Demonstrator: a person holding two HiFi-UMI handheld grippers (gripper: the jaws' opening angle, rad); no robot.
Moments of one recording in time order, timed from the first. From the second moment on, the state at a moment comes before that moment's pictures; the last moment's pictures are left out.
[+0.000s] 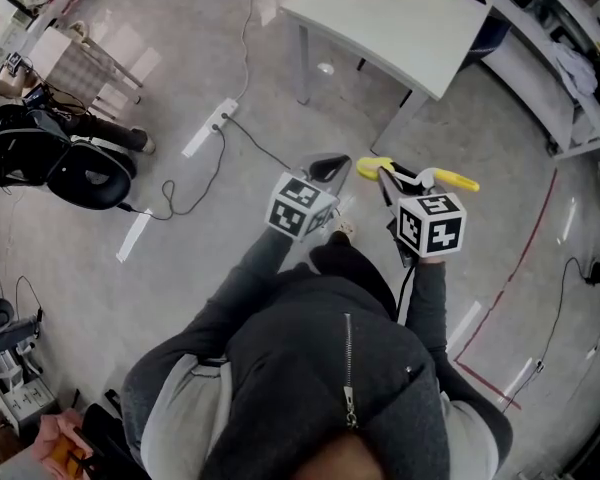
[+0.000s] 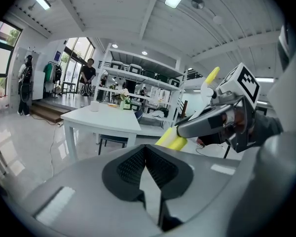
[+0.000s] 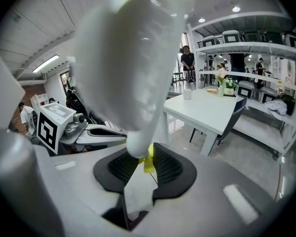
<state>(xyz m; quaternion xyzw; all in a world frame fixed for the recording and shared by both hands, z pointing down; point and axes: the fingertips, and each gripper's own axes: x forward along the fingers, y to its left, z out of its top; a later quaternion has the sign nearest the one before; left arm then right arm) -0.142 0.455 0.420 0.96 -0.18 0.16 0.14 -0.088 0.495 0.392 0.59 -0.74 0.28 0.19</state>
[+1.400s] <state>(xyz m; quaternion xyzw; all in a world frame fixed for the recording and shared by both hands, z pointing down) -0.029 0.370 0.441 0.95 -0.23 0.16 0.16 0.029 0.399 0.410 0.55 -0.76 0.26 0.21</state>
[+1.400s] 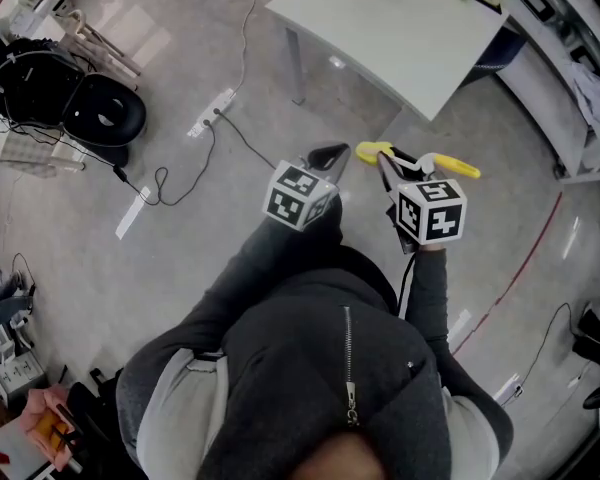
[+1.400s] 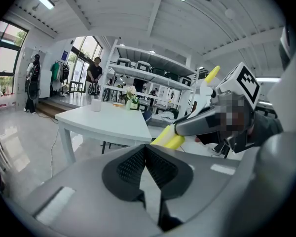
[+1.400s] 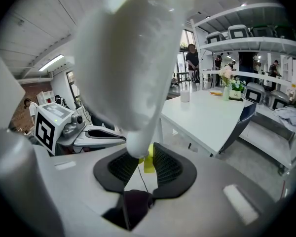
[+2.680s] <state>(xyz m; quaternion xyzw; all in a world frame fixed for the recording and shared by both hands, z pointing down) -0.003 0.193 0.429 0.94 -0.25 0.16 0.16 0.043 0.229 0.407 0.54 -0.77 0.27 0.21</state>
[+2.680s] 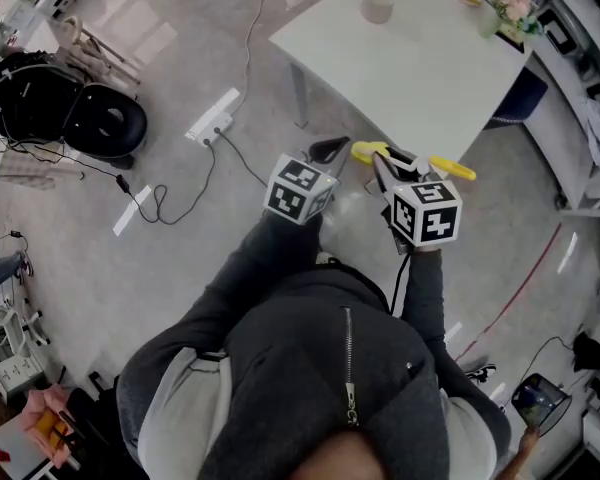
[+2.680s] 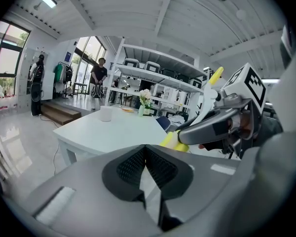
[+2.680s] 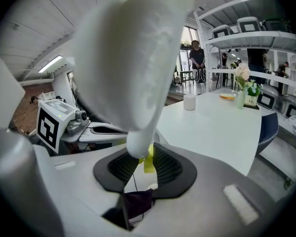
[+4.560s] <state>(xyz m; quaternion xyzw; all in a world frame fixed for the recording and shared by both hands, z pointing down) 0.023 -0.069 0.414 0.96 -0.17 0.15 0.16 0.079 -0.012 0.392 0.62 -0.71 0.29 0.19</state>
